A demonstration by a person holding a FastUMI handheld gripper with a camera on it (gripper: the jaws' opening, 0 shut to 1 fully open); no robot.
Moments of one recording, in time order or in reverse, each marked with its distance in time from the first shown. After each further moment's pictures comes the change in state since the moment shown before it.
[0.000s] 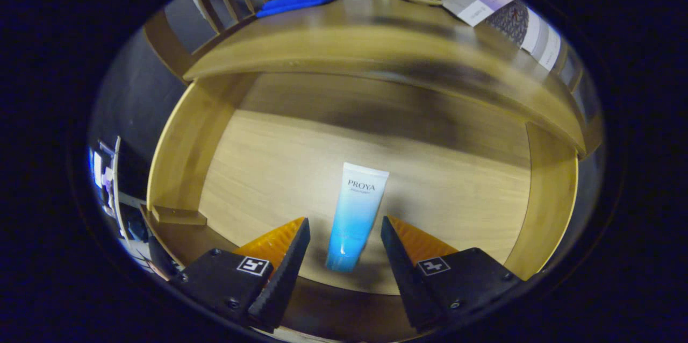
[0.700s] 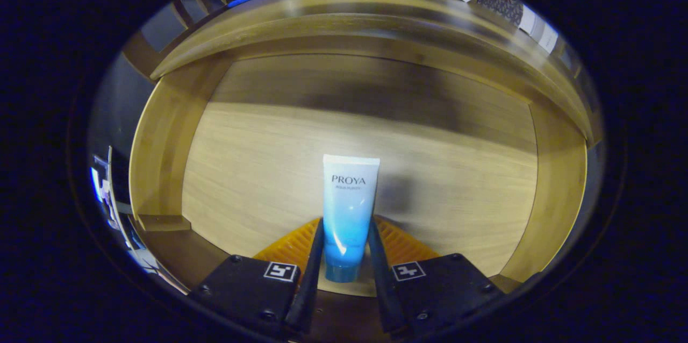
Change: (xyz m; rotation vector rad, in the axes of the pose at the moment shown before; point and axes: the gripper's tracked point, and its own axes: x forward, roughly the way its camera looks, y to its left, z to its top) arm 0.012 -0.011 -0.002 0.046 0.018 -0.029
